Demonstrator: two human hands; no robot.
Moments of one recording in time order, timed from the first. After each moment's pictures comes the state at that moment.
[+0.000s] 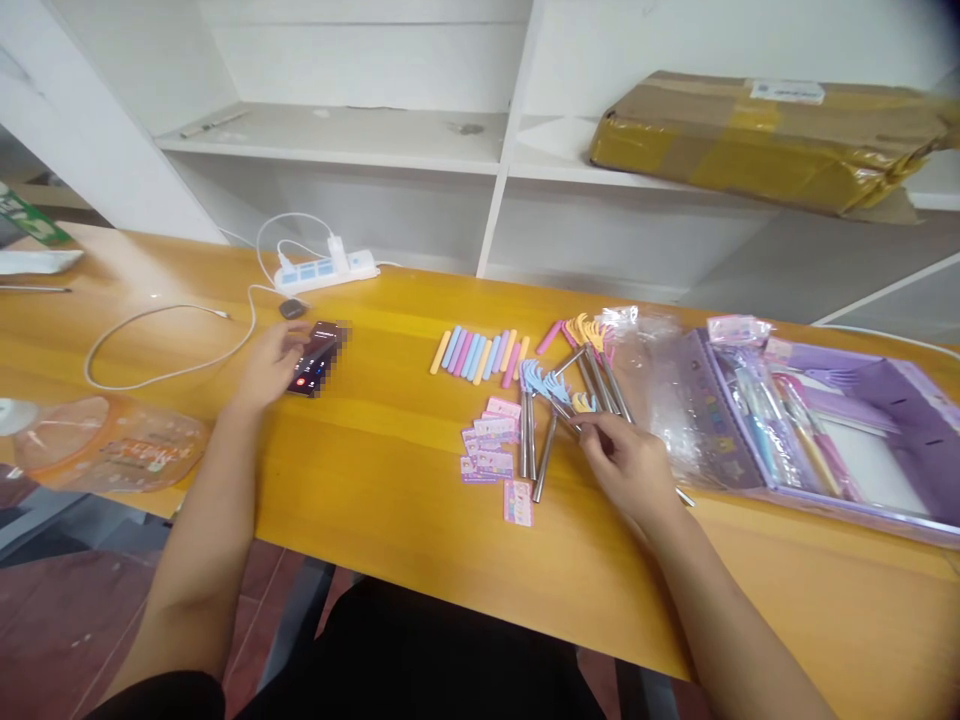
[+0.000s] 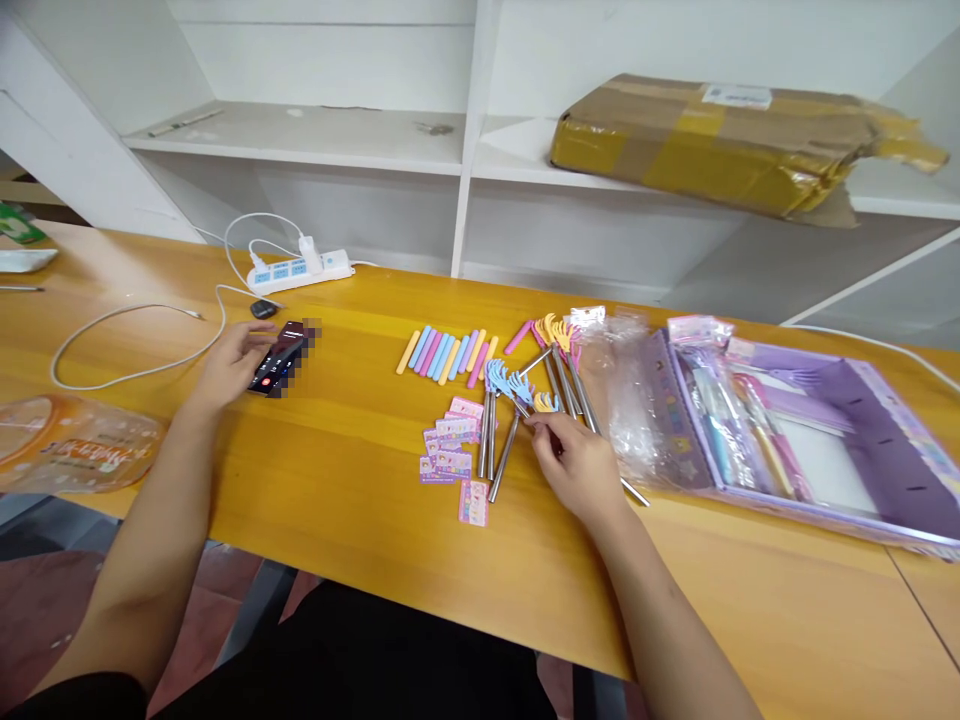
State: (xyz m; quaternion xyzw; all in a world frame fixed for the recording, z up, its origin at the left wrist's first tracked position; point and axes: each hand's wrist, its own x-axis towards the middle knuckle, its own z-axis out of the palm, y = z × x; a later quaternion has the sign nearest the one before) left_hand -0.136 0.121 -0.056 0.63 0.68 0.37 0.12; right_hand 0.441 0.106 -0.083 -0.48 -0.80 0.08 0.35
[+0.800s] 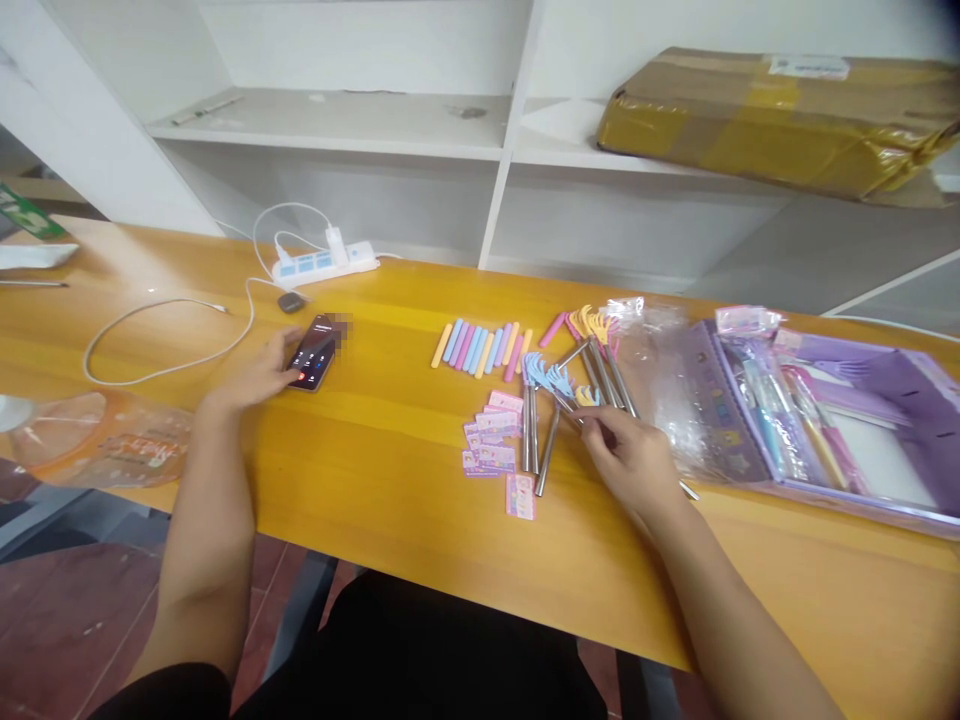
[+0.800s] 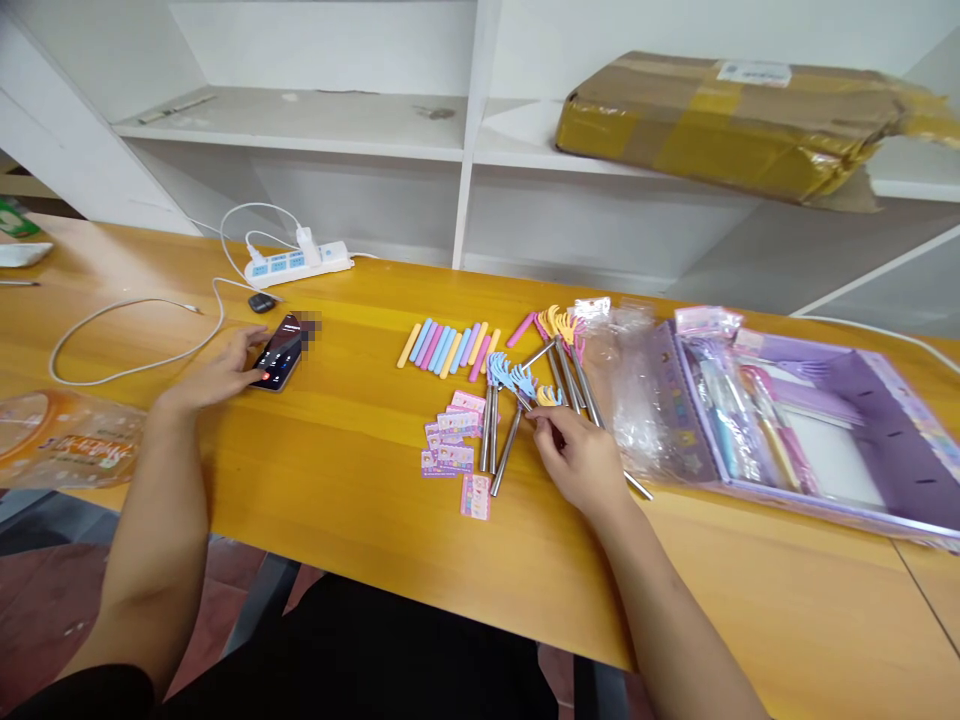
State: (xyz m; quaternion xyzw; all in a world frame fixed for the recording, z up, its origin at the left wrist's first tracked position) left_hand -0.174 0.110 -0.063 0.70 0.64 0.23 0.20; right_hand 0.442 0.106 -0.084 -0.49 -0.80 0.09 0.33
